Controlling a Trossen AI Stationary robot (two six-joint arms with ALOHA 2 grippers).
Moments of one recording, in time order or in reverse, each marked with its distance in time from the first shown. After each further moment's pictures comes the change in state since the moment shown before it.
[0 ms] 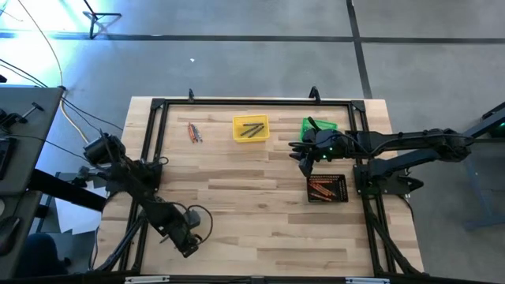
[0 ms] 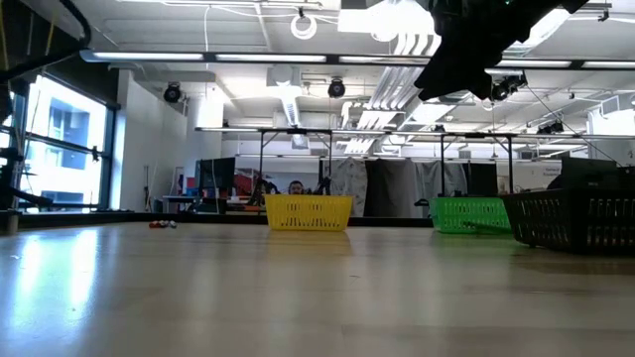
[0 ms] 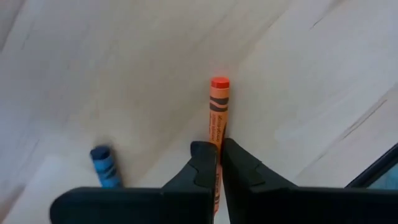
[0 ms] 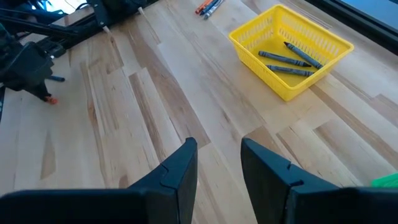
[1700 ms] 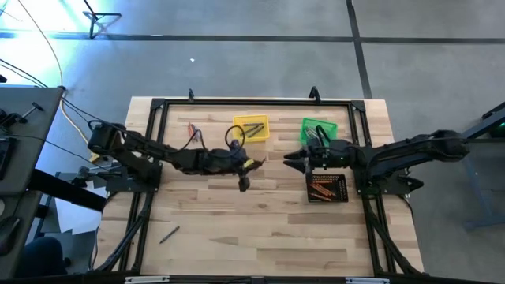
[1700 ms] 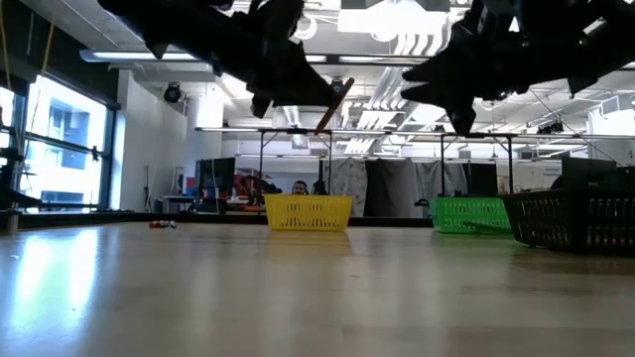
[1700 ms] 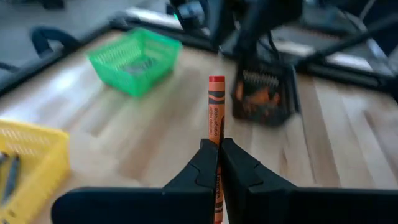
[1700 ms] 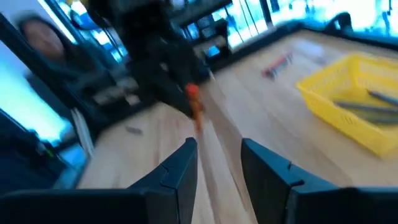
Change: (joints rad) left arm 0.732 -0.066 0.009 0.861 -0.380 1.280; right arm -0.001 0.017 -0.453 0.934 -0.144 0.005
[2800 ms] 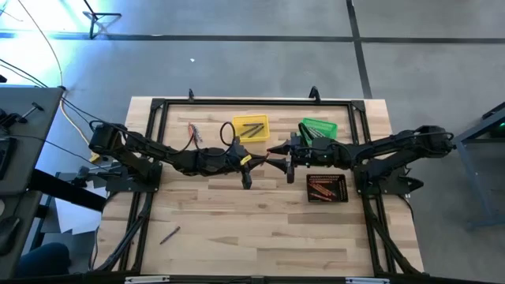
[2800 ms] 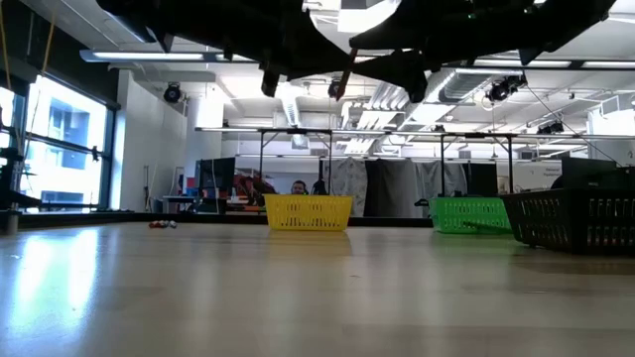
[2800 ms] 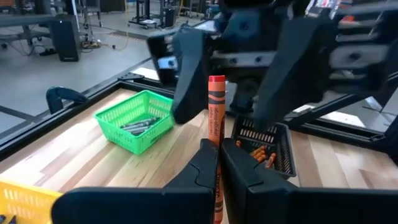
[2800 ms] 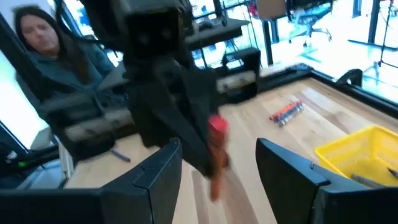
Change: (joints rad) left arm -0.005 0.012 -0.001 0.239 -0.065 0.056; right arm 0.036 0.238 0.272 0.028 0.069 -0.163
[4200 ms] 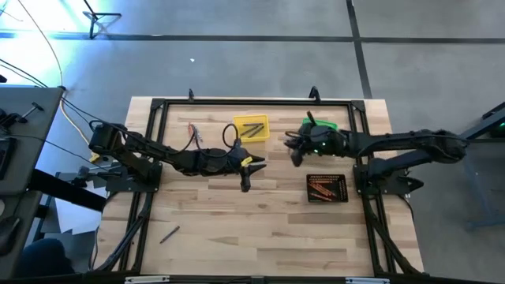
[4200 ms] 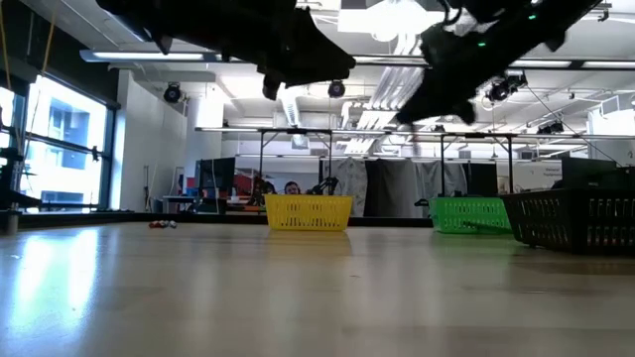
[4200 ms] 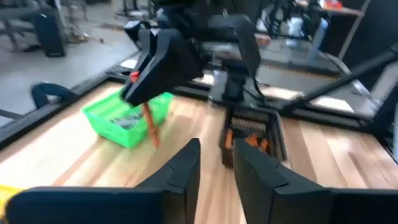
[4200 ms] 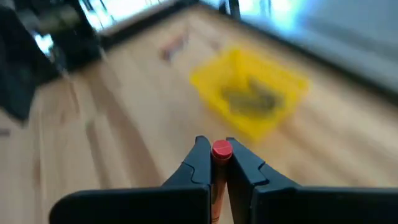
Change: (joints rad) left arm 0.000 -0.002 0.001 -0.034 0.052 0.016; right arm -0.144 -0.151 0.051 -0.595 0.145 0.104
